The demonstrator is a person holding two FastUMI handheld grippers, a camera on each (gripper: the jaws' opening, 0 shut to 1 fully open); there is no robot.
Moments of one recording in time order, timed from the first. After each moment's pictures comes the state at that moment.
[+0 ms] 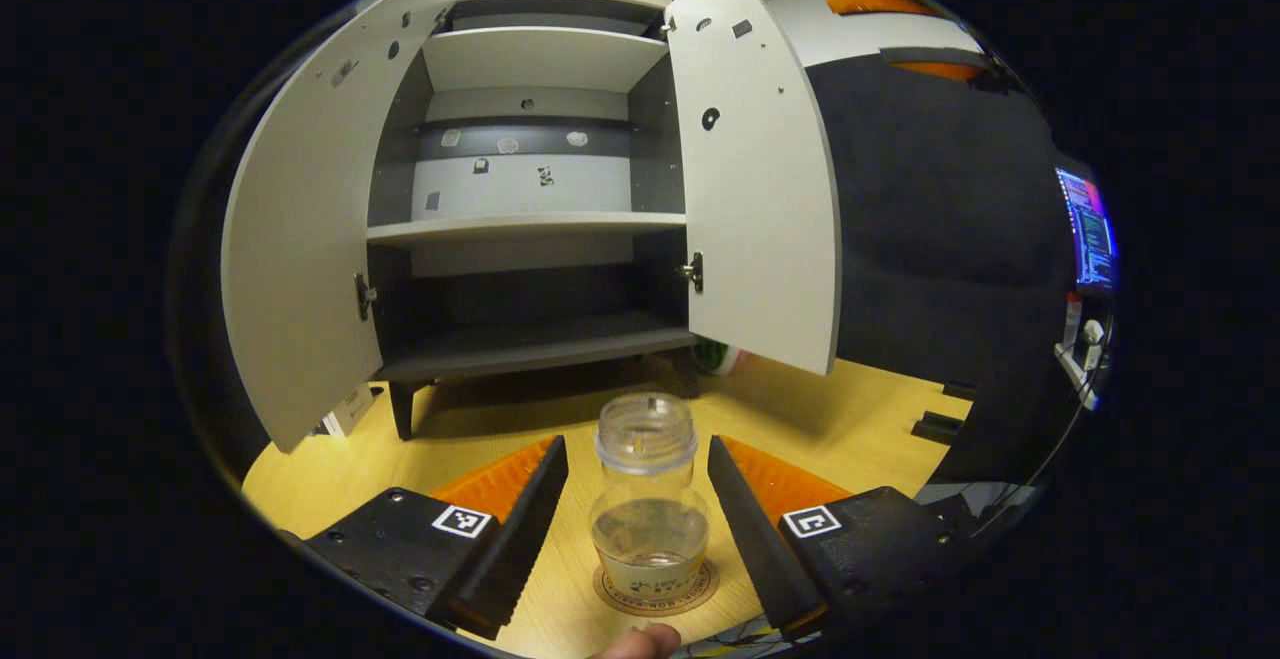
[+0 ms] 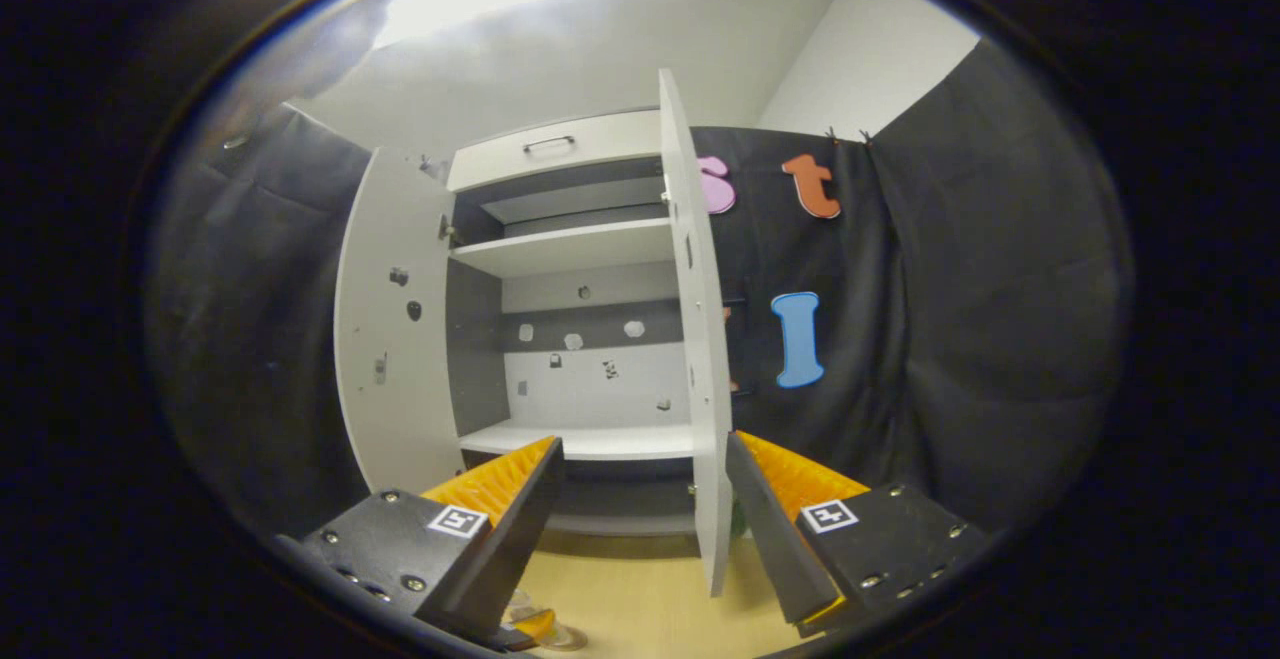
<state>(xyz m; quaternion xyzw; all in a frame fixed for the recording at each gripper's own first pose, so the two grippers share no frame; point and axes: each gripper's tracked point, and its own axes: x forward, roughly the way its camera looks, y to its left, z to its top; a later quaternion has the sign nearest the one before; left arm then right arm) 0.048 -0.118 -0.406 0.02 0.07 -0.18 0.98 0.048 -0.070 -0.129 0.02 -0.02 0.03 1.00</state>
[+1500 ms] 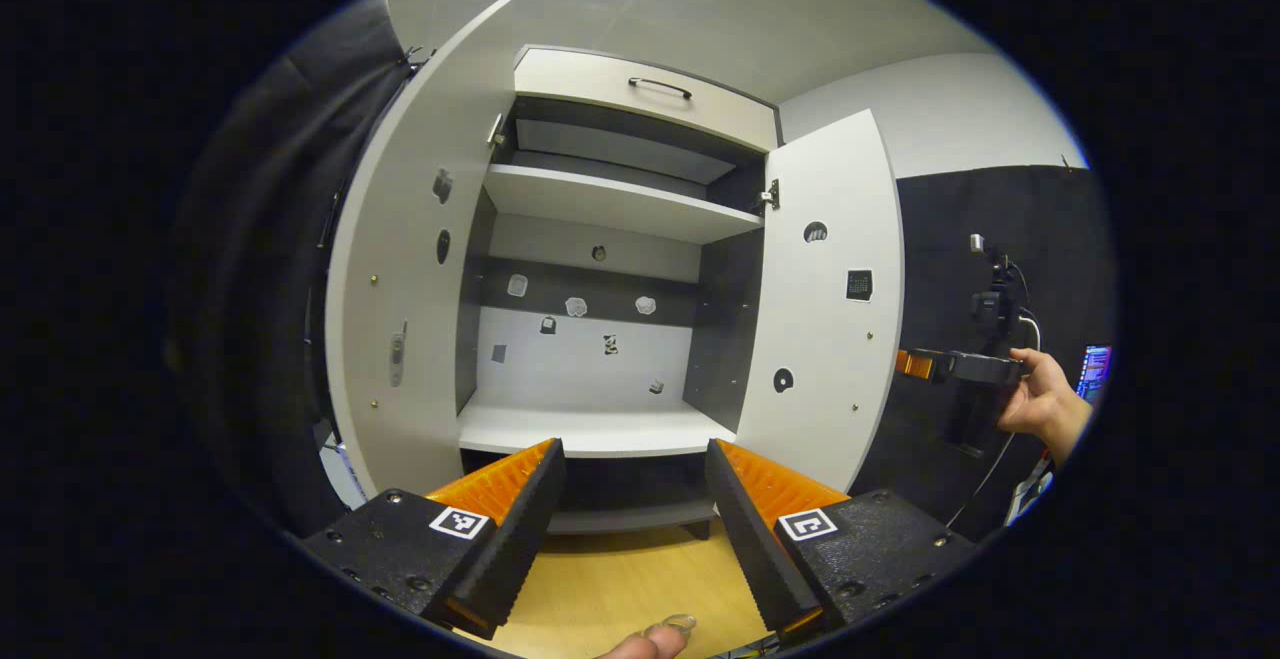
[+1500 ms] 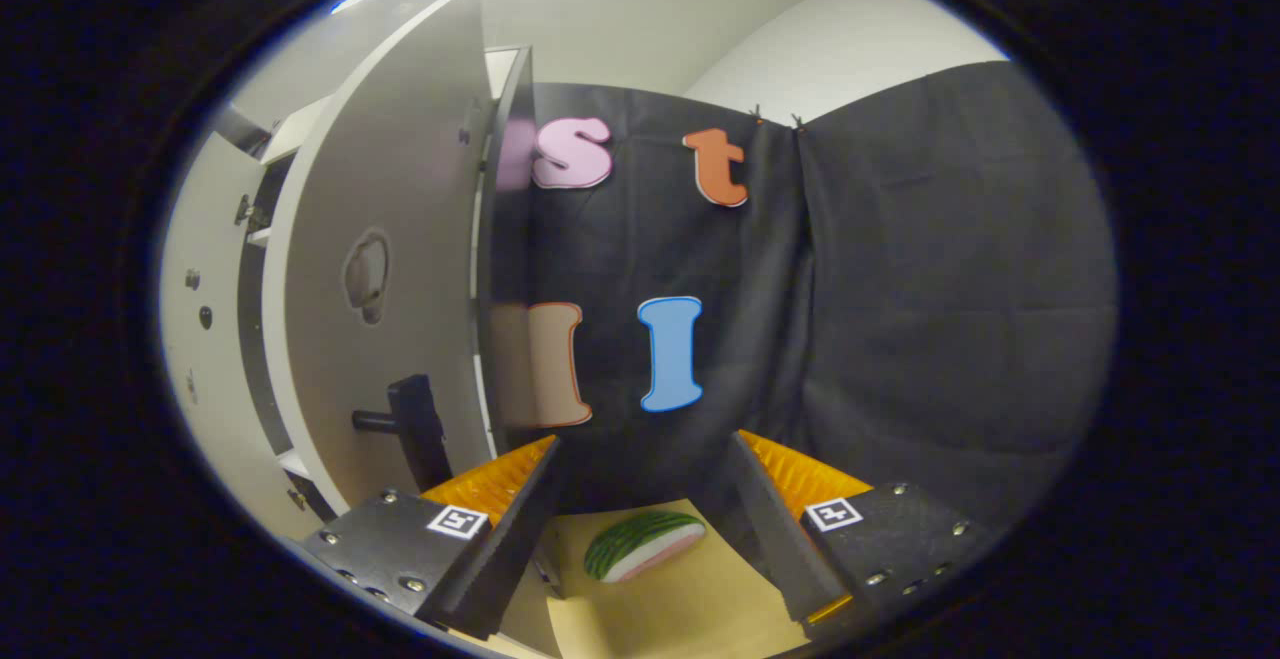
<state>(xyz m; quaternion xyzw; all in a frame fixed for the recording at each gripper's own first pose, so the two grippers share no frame) 0.059 -0.029 -0.095 -0.06 0.00 -0.11 0.99 0.245 -0.212 -0.080 -0.04 0.03 -0.09 0.99</state>
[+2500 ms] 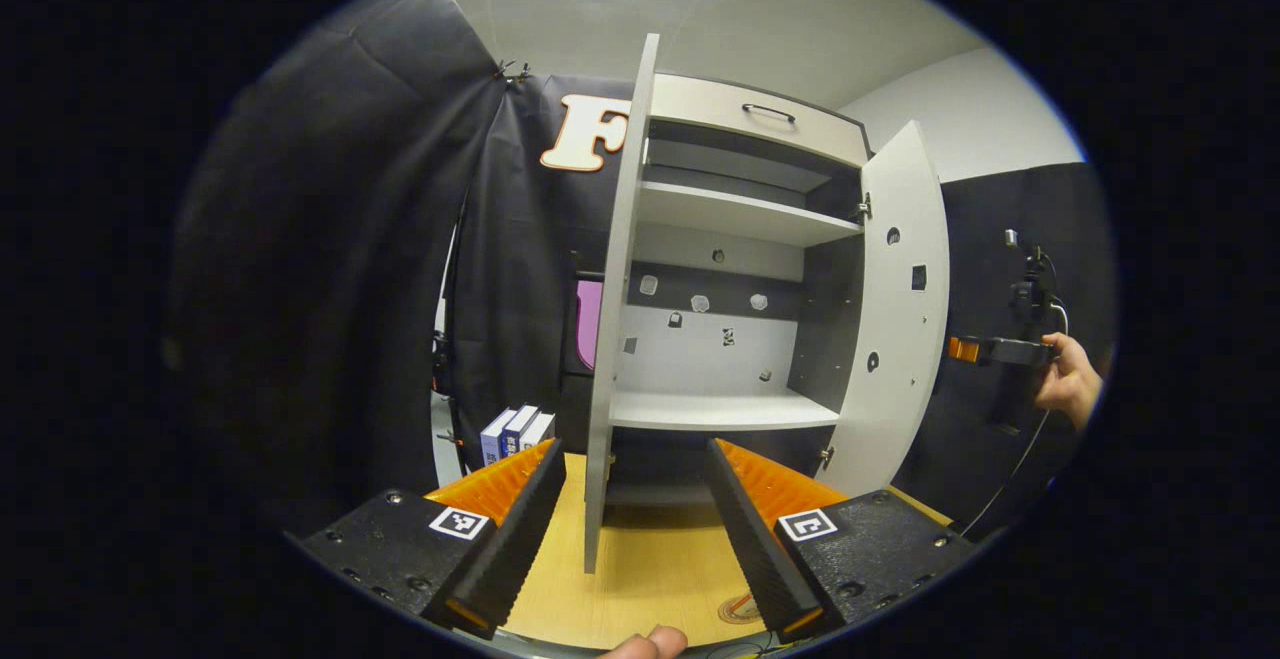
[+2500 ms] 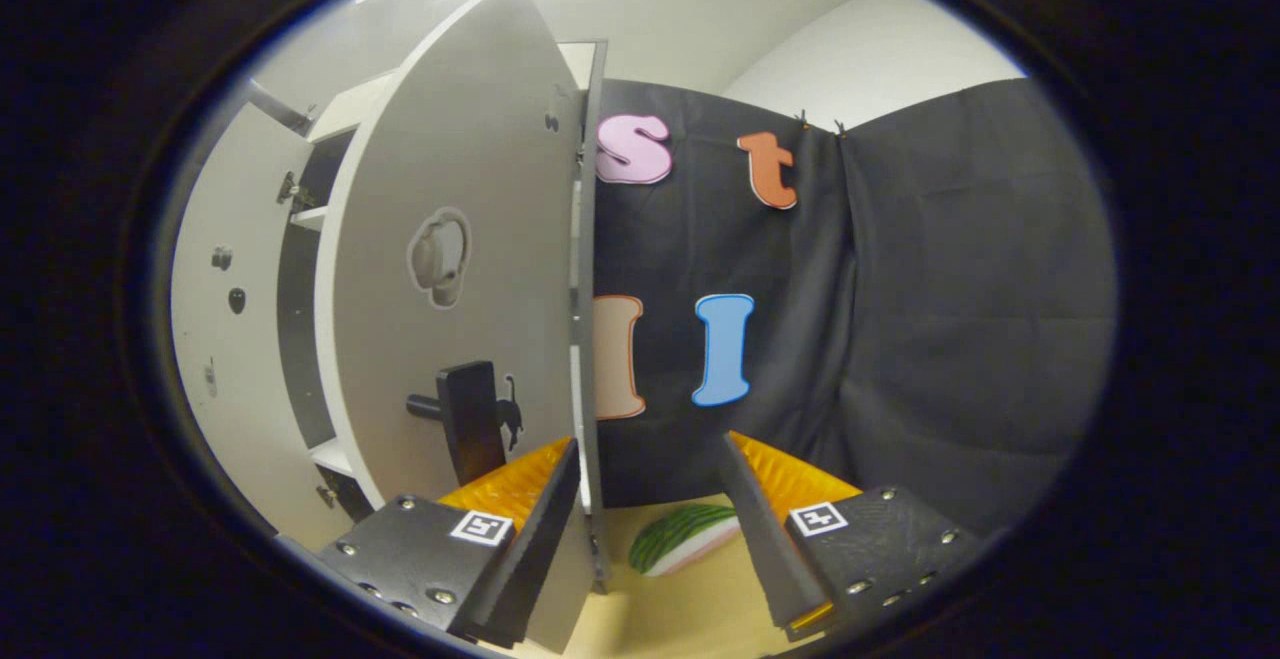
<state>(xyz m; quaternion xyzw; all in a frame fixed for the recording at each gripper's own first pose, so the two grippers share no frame) -0.023 0.106 -0.116 -0.06 0.01 0.02 1.00 0.240 -0.128 -0.088 -0.04 0.03 -0.06 1.00</state>
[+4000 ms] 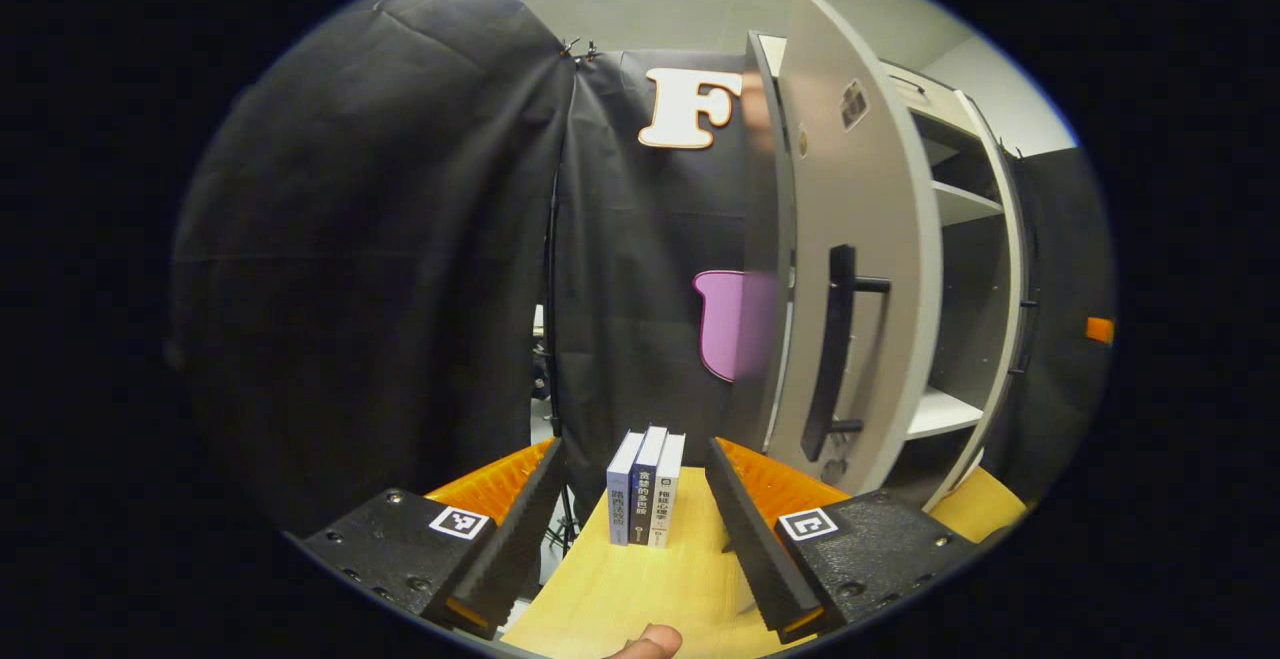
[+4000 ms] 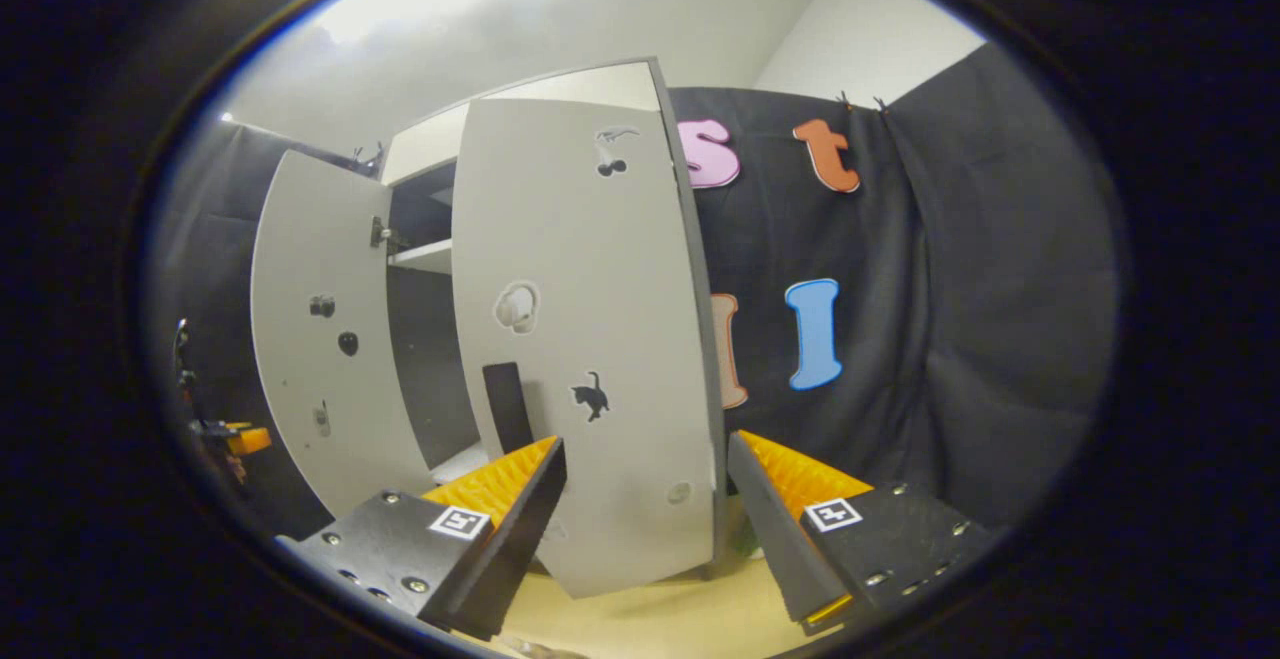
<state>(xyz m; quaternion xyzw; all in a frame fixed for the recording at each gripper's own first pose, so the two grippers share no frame) 0.081 0.281 -0.119 -0.03 0.04 0.14 0.99 0.177 -0.066 -0.077 -0.01 0.04 0.04 1.00</state>
